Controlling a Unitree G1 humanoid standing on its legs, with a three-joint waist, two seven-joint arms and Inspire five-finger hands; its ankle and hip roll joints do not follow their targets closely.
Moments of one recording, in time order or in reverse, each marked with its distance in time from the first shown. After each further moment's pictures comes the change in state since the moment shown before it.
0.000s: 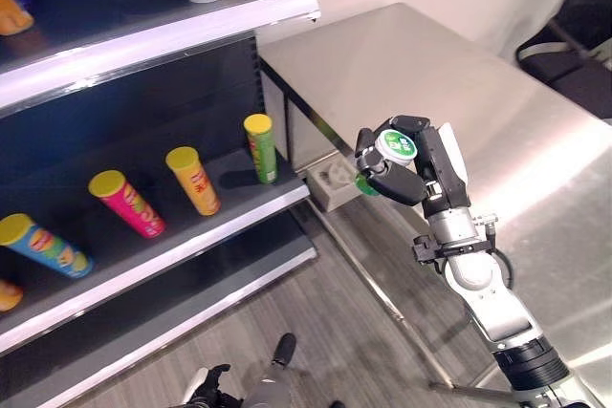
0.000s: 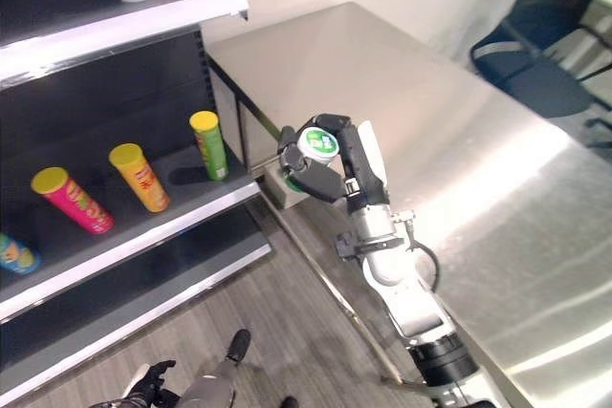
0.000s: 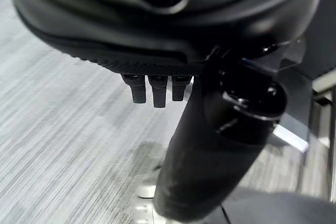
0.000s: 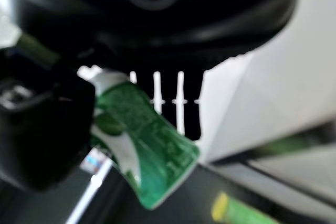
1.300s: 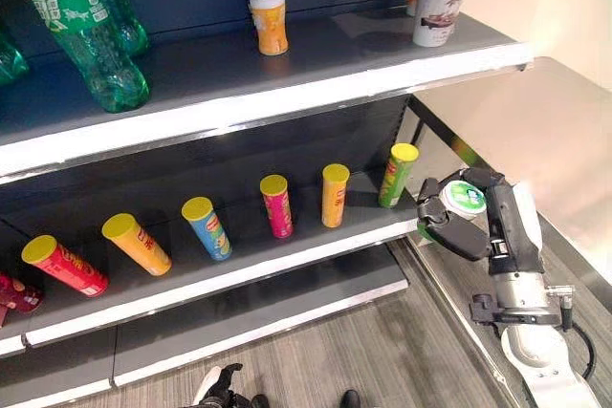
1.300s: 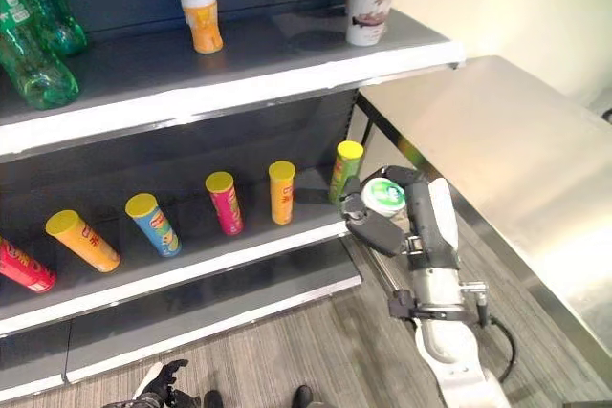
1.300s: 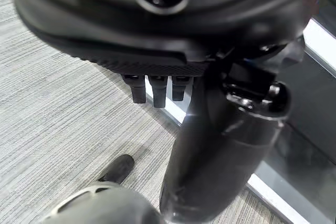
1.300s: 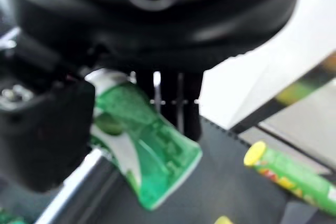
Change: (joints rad) left arm 0.021 -0.063 0.007 0.001 0.104 0.009 -0.008; right arm 0.463 -0.007 -0.278 -0.236 -0.048 -0.006 0.030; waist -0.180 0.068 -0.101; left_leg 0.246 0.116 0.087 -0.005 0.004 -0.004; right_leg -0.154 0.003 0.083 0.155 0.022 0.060
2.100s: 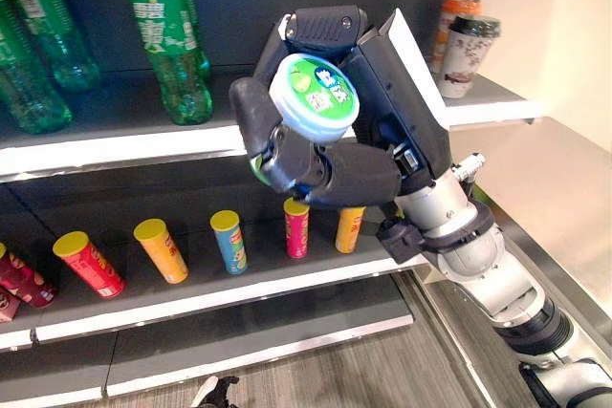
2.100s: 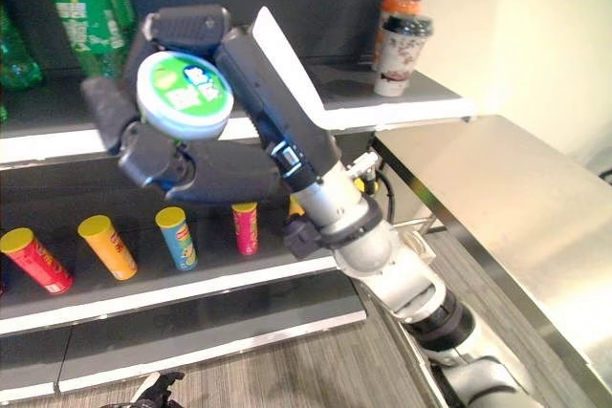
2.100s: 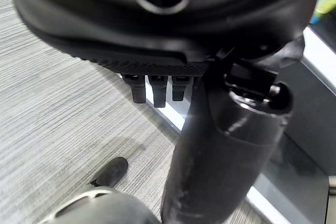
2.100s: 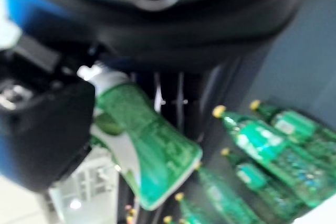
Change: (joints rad) left arm -0.021 0.030 -0.087 0.036 -0.059 0.034 -0.042; right arm -0.858 -0.039 0.474 0.001 0.225 0.010 0.075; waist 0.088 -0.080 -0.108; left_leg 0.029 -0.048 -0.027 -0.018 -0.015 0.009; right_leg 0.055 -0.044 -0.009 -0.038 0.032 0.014
